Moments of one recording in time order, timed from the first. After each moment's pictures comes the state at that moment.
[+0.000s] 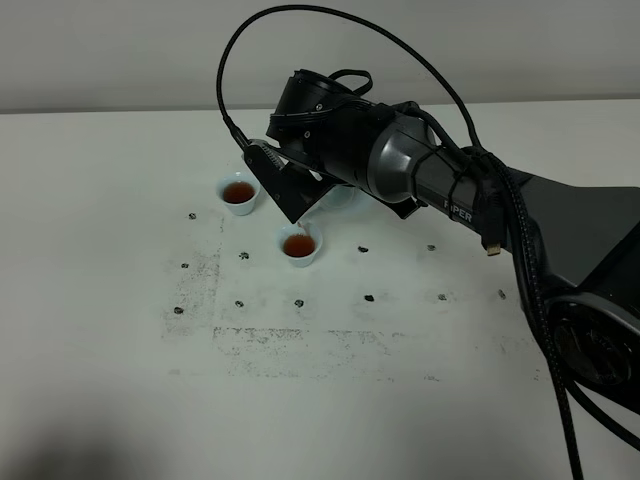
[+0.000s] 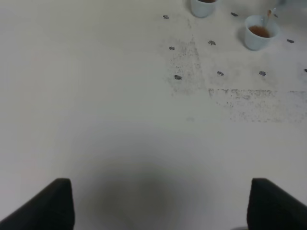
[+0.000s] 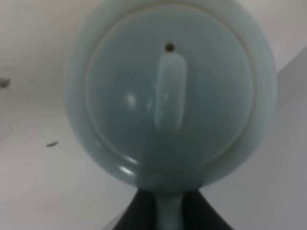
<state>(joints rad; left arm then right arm) 0.09 0.00 -0.46 -0.22 1.07 0.15 0.72 2.30 -2.00 -0.75 1.16 -1.11</state>
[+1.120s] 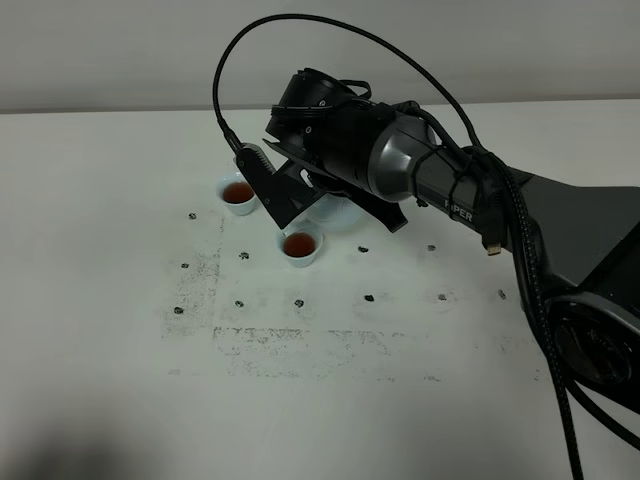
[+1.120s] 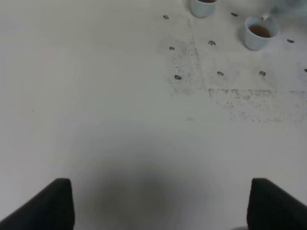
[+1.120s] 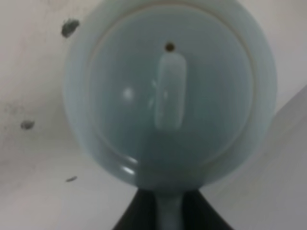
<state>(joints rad) 0.09 0.00 -0.46 -0.22 1.07 0.15 0.72 2.30 -2.00 -0.64 1.14 -1.11</state>
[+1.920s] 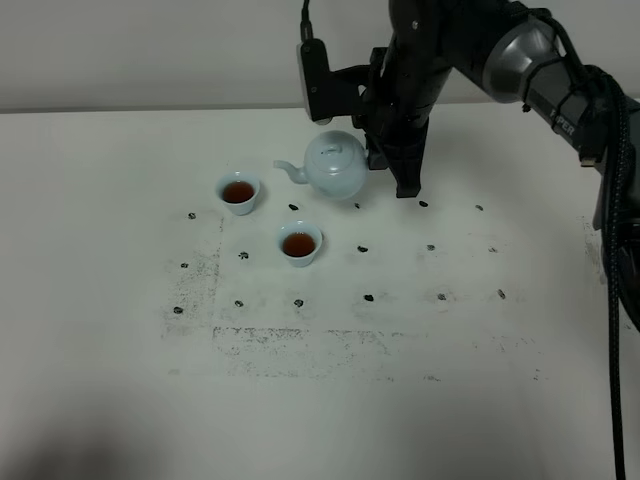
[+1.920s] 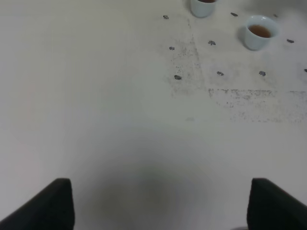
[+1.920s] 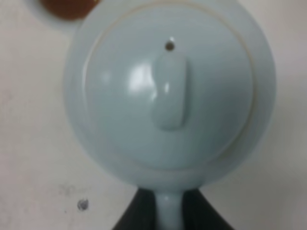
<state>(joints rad) 0.09 0.00 -0.46 -0.22 1.07 0.15 0.44 2.30 -2.18 0.04 1.22 -1.22</state>
